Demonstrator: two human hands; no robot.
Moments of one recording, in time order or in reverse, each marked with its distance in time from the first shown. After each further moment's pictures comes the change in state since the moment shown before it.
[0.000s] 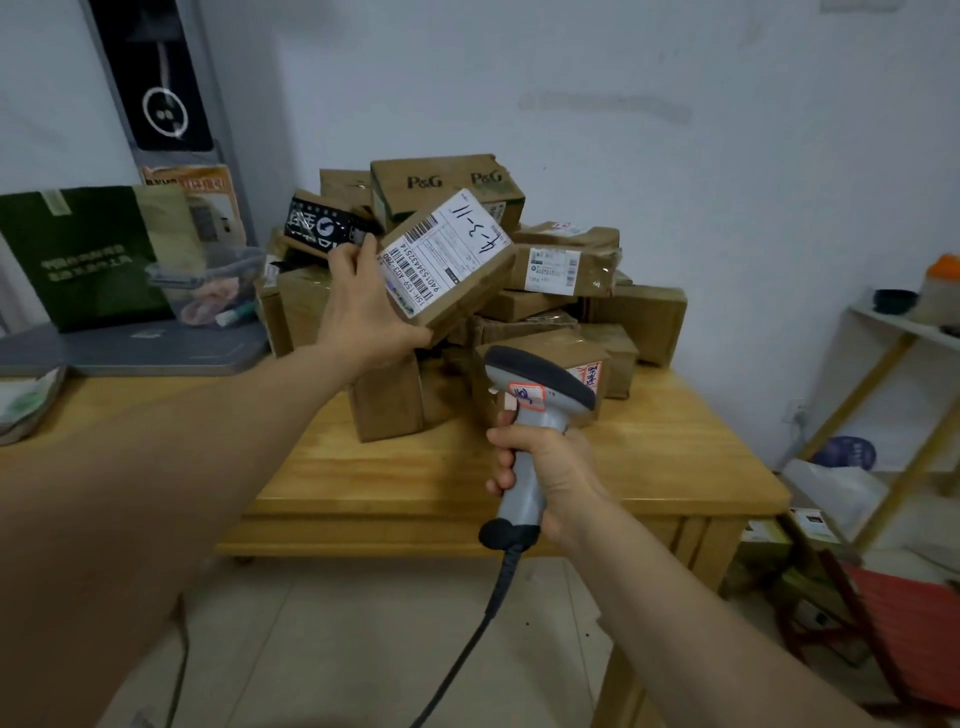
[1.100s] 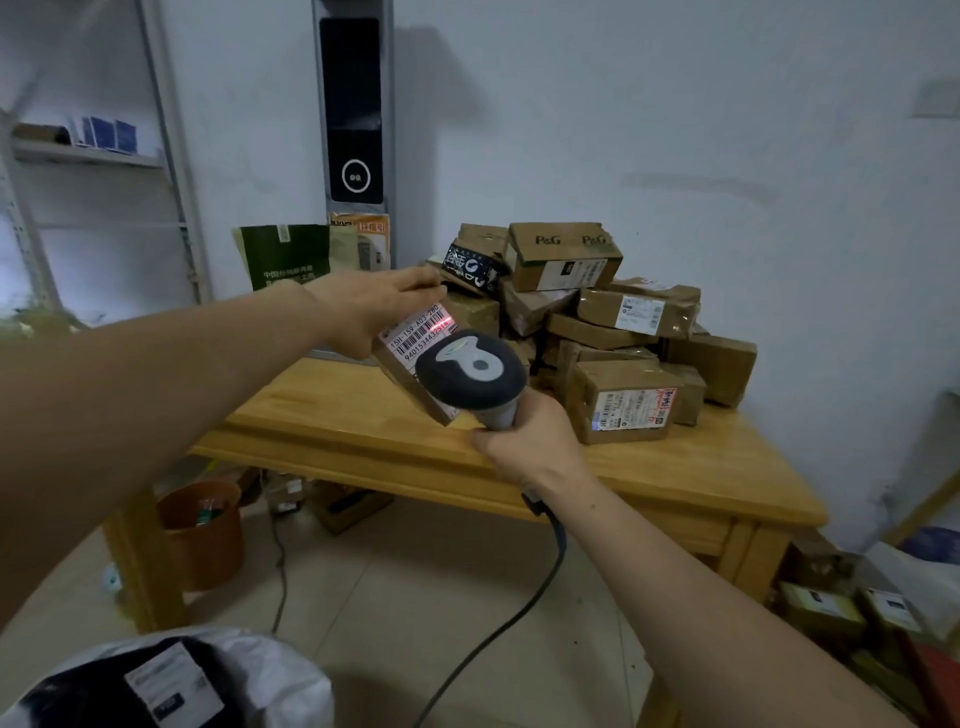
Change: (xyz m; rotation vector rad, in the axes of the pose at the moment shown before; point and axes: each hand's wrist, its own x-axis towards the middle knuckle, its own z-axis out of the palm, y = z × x) left_hand -0.111 -0.010 -0.237 0.799 -0.401 0.495; right_hand -0.134 0.012 0.103 -1.013 -0.211 -0.647
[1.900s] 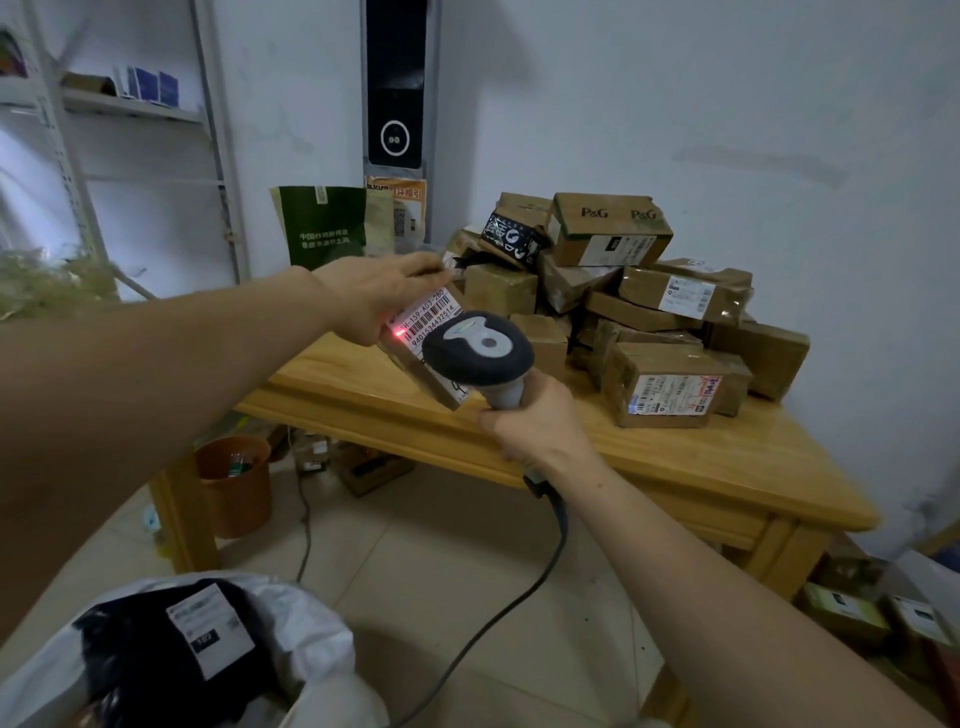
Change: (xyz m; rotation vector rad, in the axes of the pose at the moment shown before) left_hand -0.029 -0.012 0.031 -0.024 -0.023 -0.102; right_hand 0.007 -0.004 0.033 0.054 -0.083 0.050
